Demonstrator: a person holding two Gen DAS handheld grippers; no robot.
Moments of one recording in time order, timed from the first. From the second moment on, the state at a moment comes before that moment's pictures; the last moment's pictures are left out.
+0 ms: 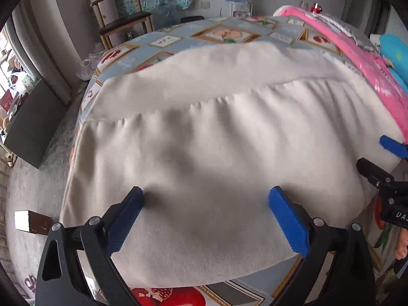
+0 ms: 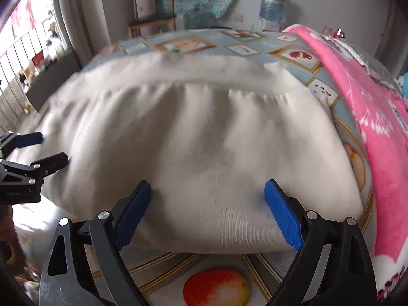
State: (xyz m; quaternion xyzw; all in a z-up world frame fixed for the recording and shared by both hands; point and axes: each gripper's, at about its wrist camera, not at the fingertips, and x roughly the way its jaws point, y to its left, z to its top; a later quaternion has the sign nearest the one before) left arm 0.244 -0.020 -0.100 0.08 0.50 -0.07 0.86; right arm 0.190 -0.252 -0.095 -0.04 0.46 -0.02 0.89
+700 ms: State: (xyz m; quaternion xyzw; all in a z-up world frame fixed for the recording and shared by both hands) left arm 0.177 -0.004 -0.045 0.04 0.43 -0.07 0.90; right arm 0.139 -0.225 -0.055 0.04 0.42 0.03 0.91
